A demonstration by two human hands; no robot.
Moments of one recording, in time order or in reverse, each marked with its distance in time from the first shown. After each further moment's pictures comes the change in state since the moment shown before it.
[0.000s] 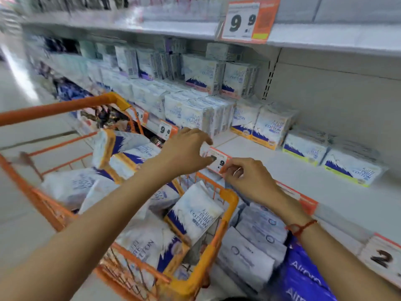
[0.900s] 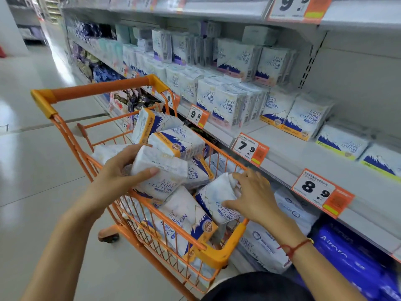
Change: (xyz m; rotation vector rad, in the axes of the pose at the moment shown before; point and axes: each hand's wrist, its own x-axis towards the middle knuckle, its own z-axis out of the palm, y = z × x) left_hand -0.169 -0.102 0.000 -1.010 0.281 -0.379; right_hand -0.043 -0.033 0.063 -0.337 -0.165 0.010
